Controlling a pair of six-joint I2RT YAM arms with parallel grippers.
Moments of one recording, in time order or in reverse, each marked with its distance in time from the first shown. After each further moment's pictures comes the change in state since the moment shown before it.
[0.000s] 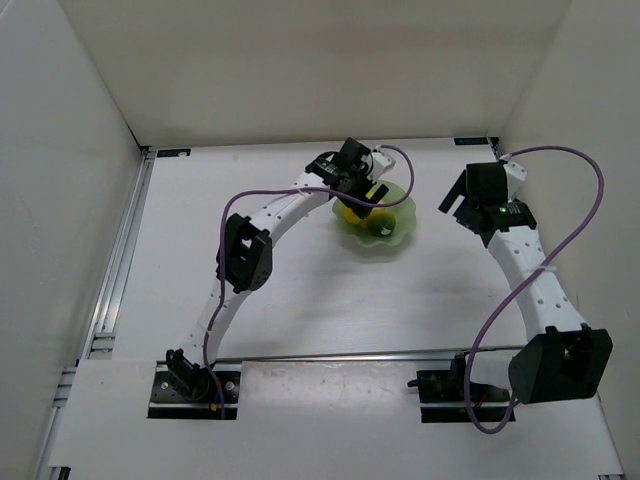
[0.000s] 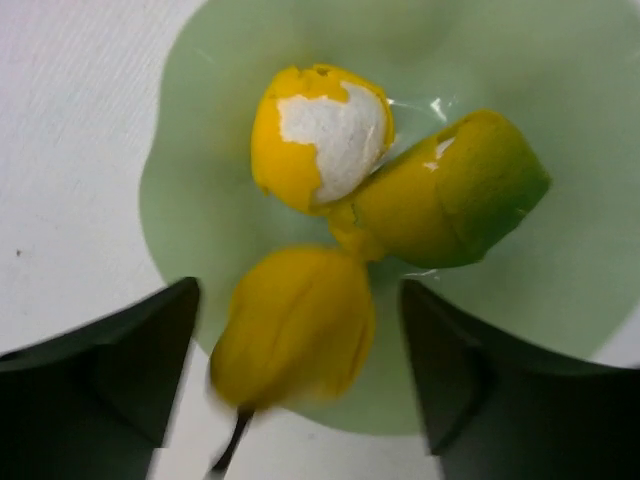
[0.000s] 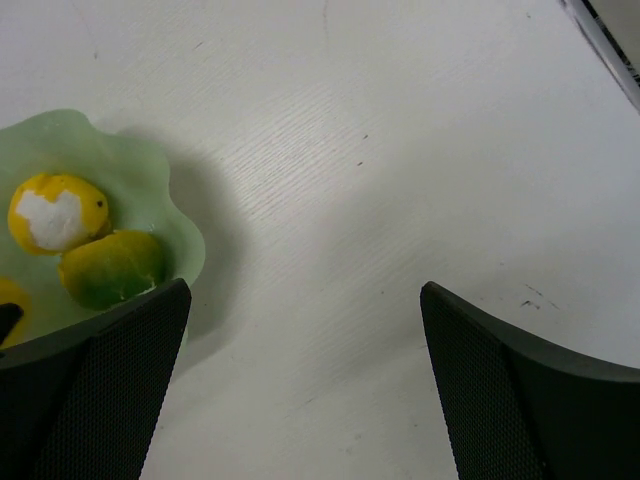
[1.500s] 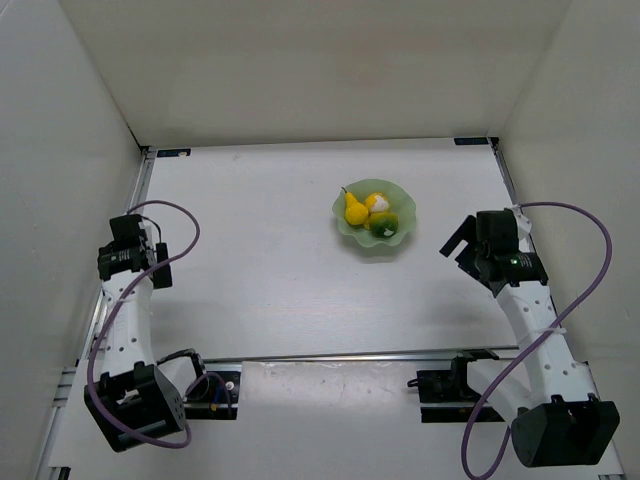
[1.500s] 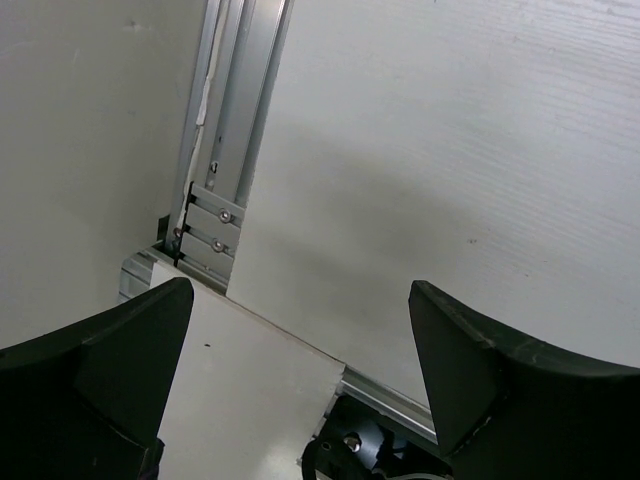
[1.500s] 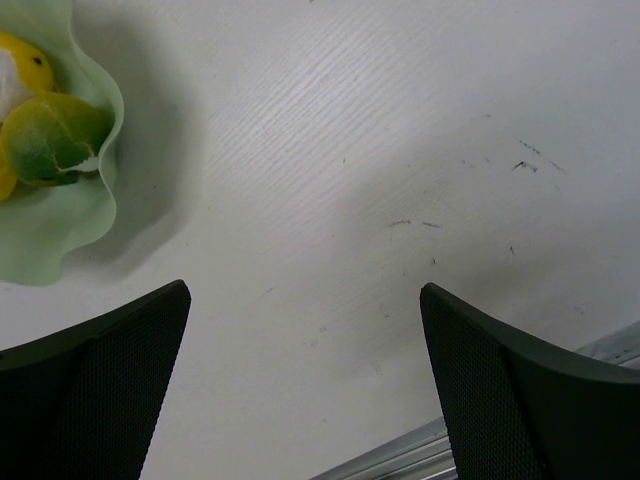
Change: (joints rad) left arm 1.012 -1.366 -1.445 -0.107 -0.425 -0.023; right arm -0.053 -0.347 -0.299 -0.113 -0.156 0.077
